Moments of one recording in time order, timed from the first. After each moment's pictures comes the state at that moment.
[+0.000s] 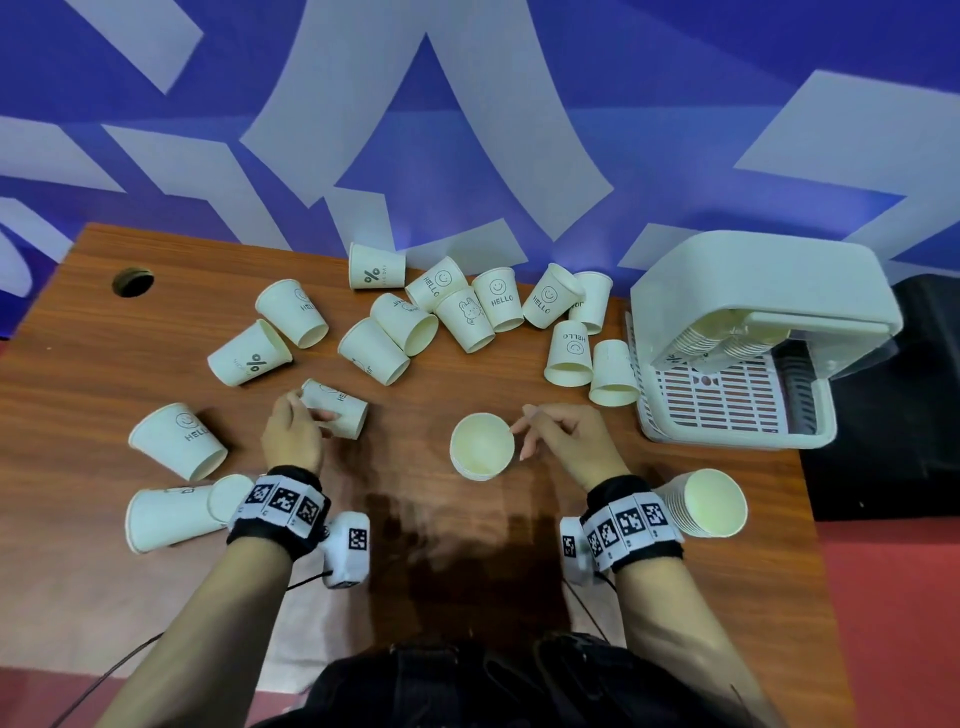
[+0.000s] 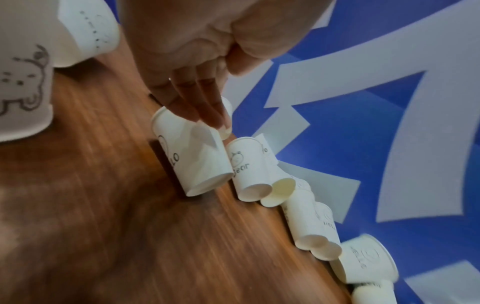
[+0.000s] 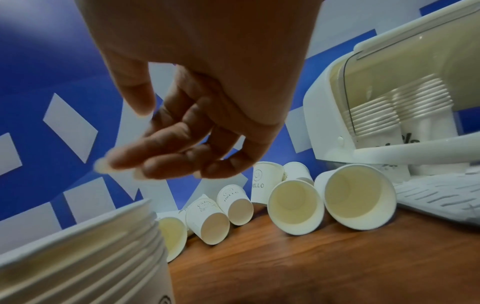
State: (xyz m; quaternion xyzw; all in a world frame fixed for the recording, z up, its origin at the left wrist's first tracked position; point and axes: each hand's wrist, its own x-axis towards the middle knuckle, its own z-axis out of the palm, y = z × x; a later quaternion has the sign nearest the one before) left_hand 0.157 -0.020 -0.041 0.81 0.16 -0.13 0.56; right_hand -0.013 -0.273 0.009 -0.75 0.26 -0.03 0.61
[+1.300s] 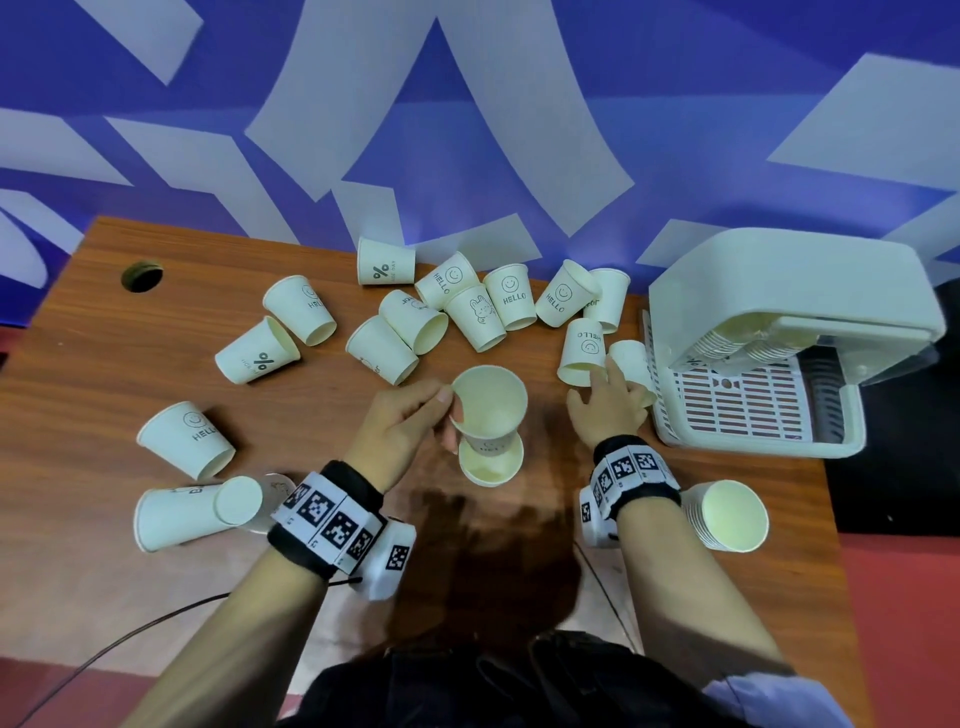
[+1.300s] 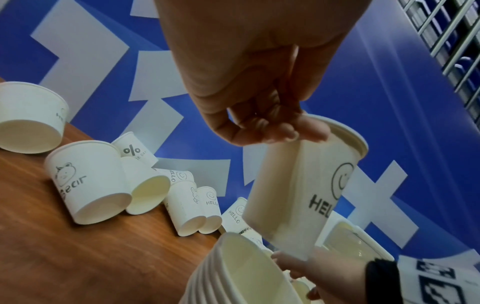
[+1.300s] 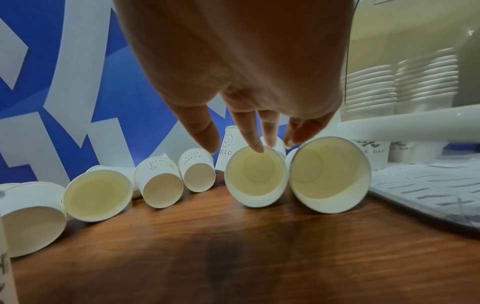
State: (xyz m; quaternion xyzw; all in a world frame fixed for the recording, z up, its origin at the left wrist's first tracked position) left_hand 0.113 -0.085 0.045 0.67 -0.26 -0.29 0.63; right_hand 0.026 -0.319 -0.027 -0.87 0.44 0.11 0.21
